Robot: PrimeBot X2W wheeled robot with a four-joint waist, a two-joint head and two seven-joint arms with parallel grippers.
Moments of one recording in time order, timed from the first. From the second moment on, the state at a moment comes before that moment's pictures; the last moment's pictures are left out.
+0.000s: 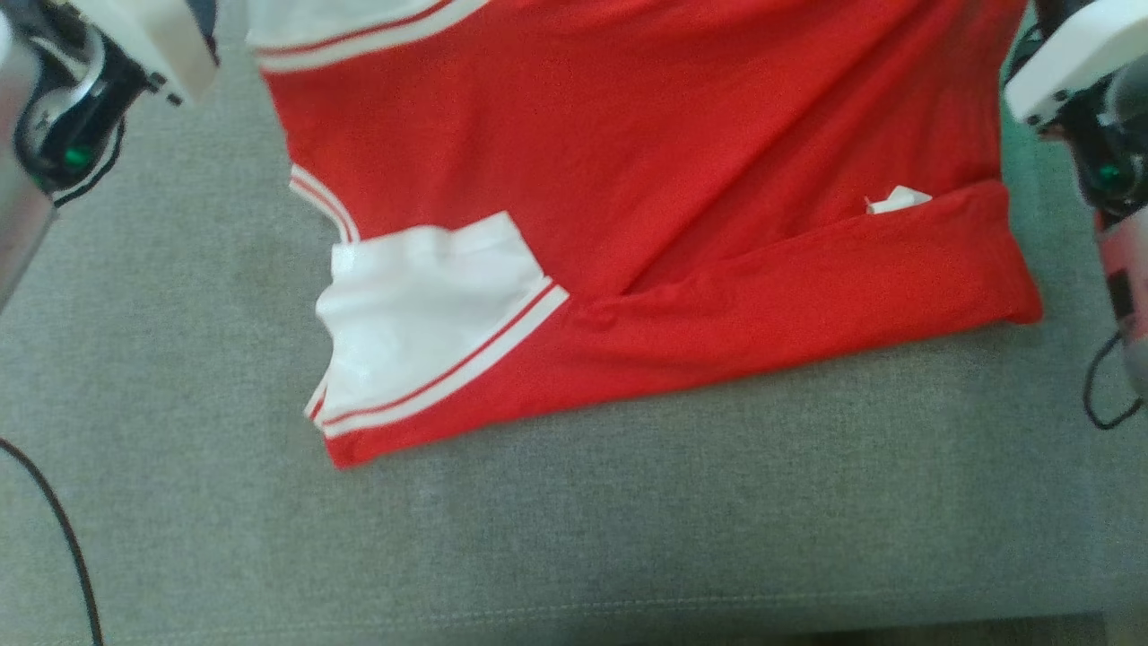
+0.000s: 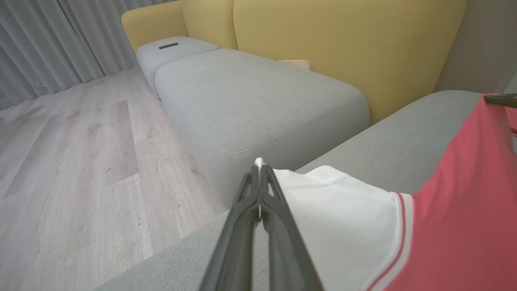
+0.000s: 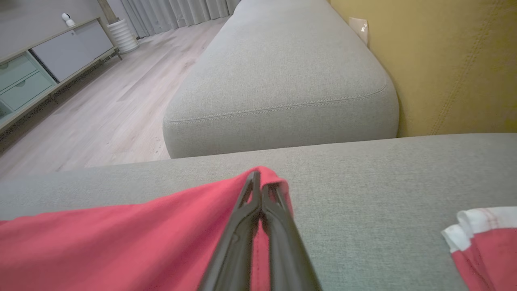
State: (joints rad) left arm -1.26 0.62 -1.07 0.55 -0.87 -0.12 -0.17; right arm -0.96 -0.34 0.29 0.74 0.59 0.12 0.11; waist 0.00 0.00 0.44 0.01
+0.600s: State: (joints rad) left arm -0.96 0.74 -1.10 0.20 -1.02 -0.06 -0.19; right arm -0.65 -0.49 0.34 0.58 0.75 0.12 0.13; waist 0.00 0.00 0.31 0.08
